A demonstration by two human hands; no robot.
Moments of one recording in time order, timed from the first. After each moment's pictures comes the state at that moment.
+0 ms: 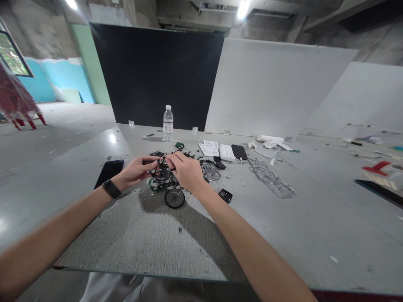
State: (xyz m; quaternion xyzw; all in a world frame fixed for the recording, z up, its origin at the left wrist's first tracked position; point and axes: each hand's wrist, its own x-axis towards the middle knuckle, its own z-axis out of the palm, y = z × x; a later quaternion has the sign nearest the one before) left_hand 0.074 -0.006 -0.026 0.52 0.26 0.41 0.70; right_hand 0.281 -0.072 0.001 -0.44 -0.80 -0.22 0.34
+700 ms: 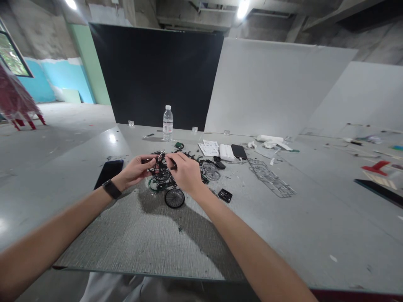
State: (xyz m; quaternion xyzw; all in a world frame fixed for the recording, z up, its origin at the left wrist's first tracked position) left_hand 0.078 -0.007 -0.025 0.49 0.25 0.45 0.71; right_hand 0.271 -0.075 0.001 -0.44 -0.77 -0.13 0.44
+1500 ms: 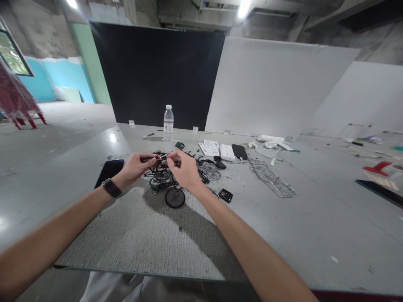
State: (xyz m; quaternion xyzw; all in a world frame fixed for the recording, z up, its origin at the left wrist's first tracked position) left_hand 0.077 0.001 -0.029 0.60 0.27 0.49 0.57; right_hand 0.267 -0.074 0.005 -0.48 -0.70 0.19 0.50
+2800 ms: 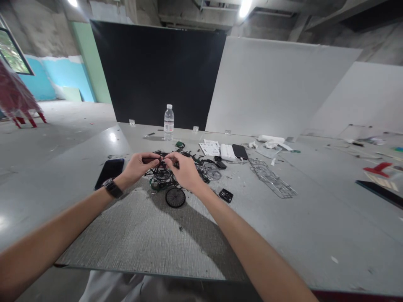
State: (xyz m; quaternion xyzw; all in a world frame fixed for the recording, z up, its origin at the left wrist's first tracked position) left_hand 0.079 -0.012 -0.017 0.65 0.31 0.49 0.50; right_hand 0.272 -0.070 0.005 -0.47 -0.76 0.14 0.42
